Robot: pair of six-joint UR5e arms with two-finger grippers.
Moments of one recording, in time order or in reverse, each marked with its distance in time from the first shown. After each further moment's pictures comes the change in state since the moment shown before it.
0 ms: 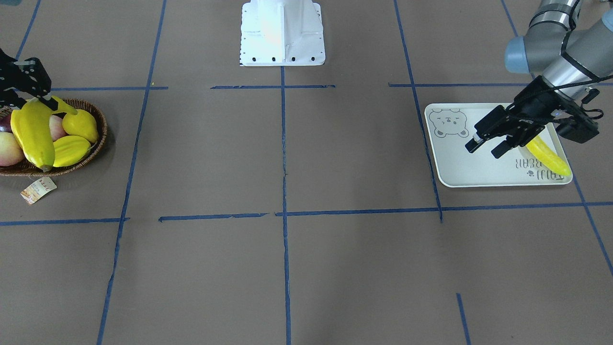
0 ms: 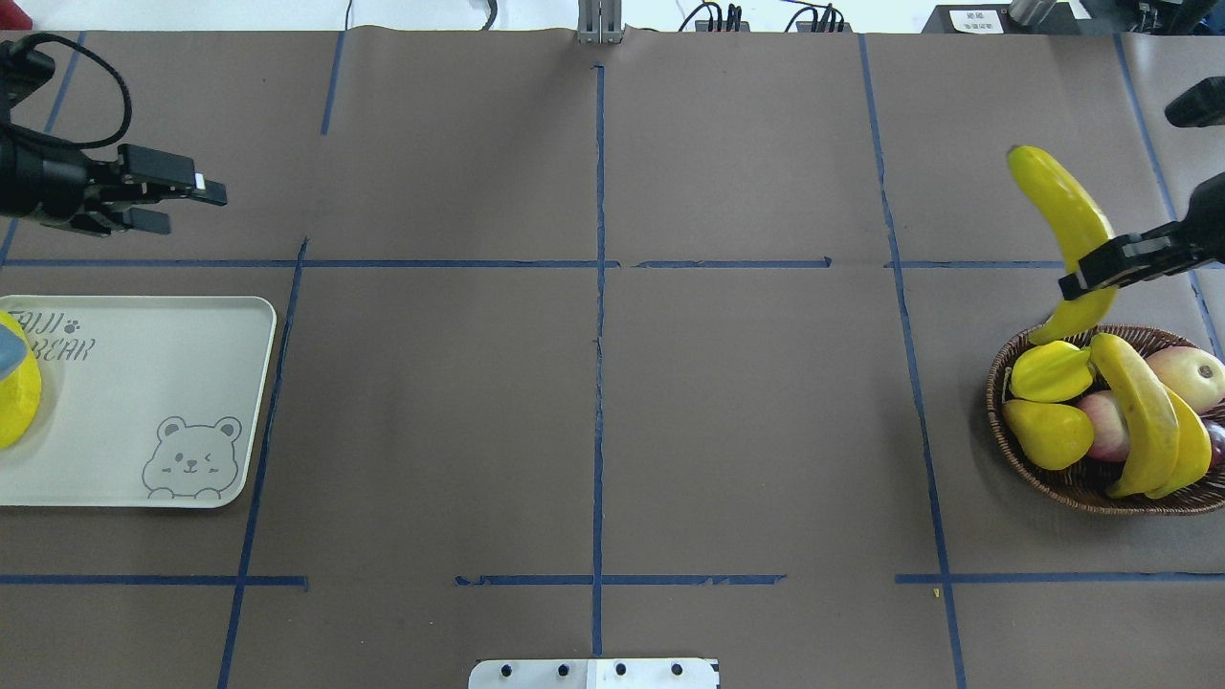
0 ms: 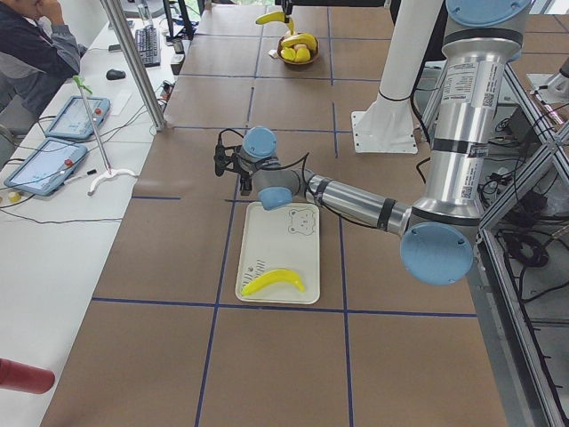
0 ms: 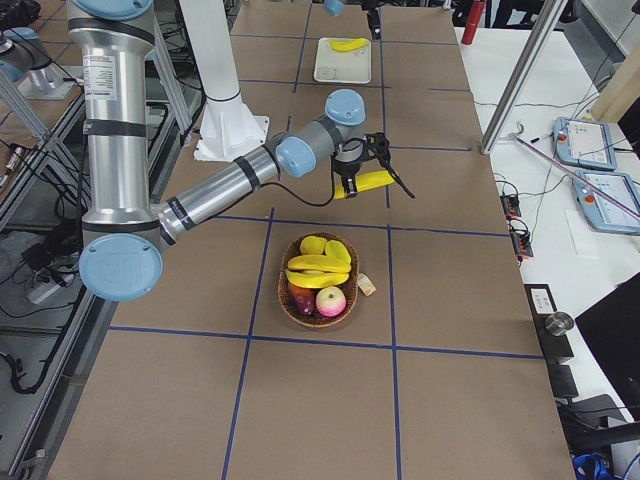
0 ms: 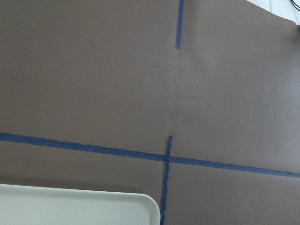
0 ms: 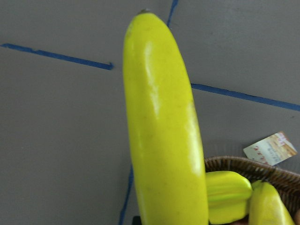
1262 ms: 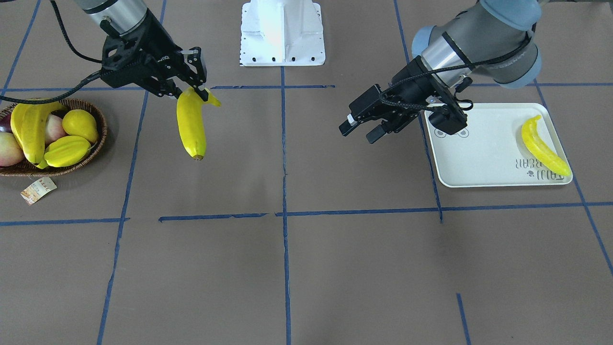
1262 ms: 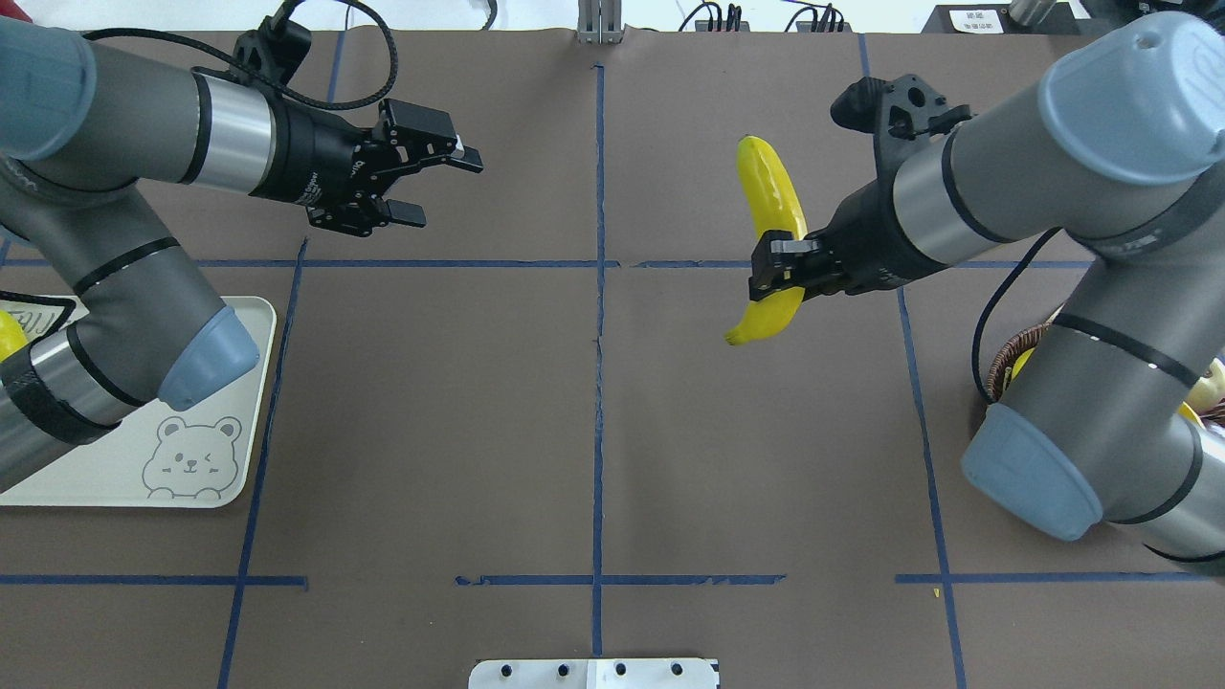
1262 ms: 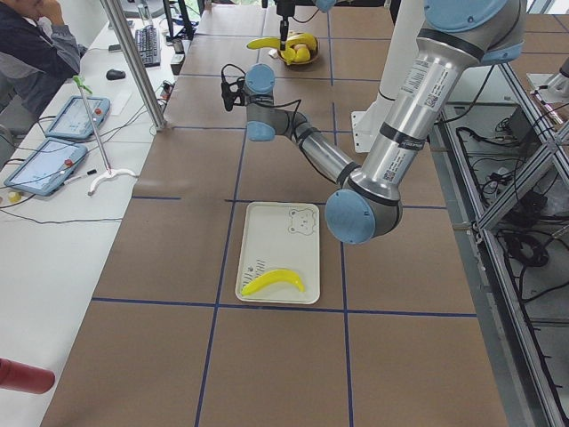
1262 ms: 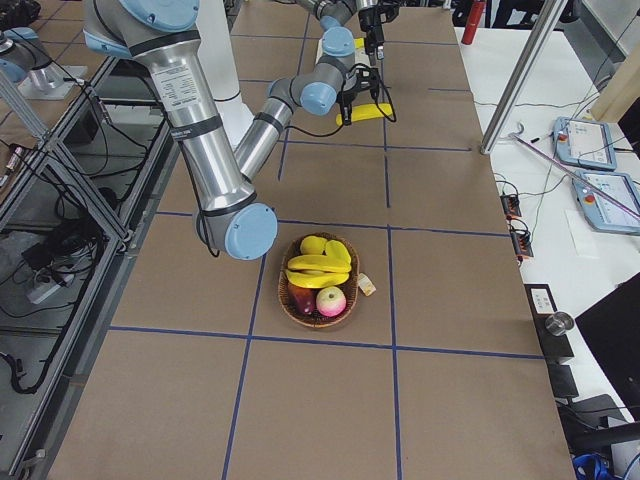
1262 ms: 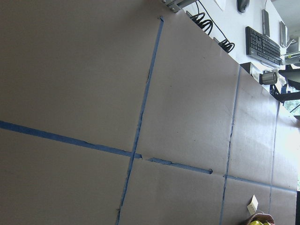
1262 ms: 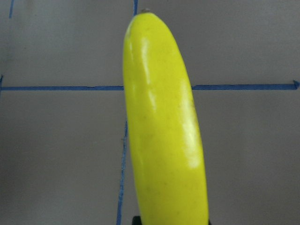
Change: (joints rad) left arm 0.222 -0.320 0.005 0.012 0.158 -0.386; right arm -0.375 0.398 -0.039 0.035 -0.291 0.576
